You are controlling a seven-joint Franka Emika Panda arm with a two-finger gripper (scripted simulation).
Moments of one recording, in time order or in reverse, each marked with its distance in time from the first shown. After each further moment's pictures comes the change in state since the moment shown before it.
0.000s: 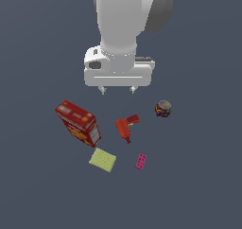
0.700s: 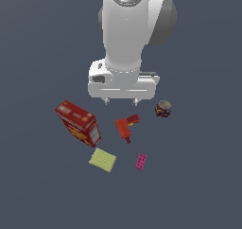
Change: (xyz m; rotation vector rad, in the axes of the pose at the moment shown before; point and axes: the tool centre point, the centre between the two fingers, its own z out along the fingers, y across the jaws) arm 0.031 -0.011 0.022 0.001 0.008 0.056
